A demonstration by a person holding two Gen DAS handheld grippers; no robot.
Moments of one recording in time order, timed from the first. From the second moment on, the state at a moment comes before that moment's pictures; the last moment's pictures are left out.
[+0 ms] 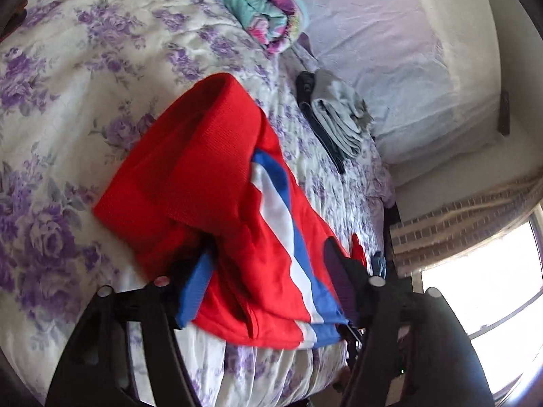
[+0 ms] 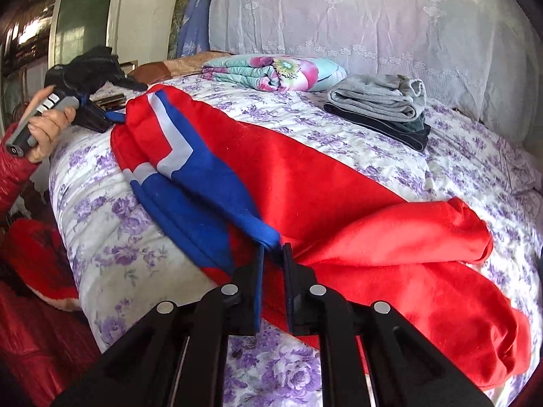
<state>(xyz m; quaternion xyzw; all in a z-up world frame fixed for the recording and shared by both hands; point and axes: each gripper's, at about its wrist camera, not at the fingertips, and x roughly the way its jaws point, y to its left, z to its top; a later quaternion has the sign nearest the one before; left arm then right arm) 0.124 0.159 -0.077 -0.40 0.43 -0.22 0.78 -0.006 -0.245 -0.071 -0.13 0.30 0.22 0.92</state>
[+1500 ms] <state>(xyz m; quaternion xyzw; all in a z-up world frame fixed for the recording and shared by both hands) 0.093 0.183 -0.075 -0.34 0.42 -0.20 0.82 -0.039 -0.181 -0.076 -0.32 0.28 0.22 0.88</state>
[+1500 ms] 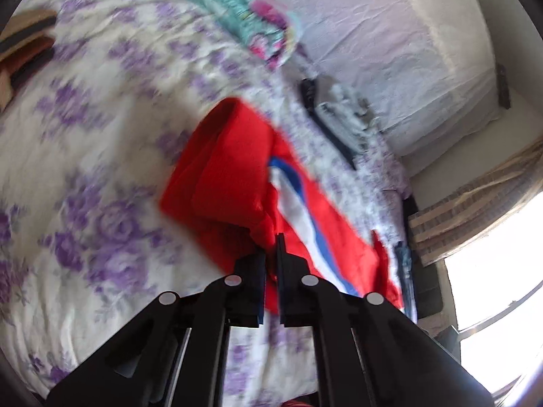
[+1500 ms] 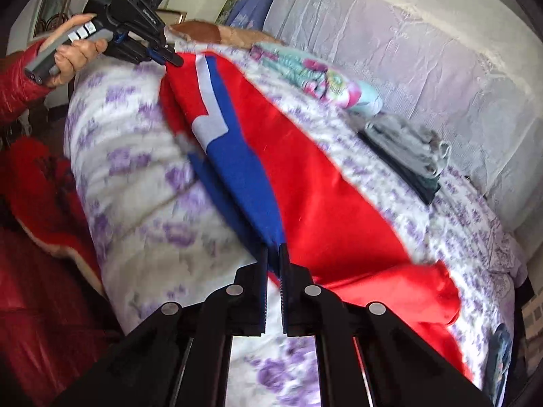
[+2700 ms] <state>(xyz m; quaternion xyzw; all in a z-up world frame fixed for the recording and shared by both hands) 0.120 0.007 -0.078 -0.11 0.45 -0.29 0.84 0.068 -0.312 0.009 0.07 0.37 0.04 0.93</state>
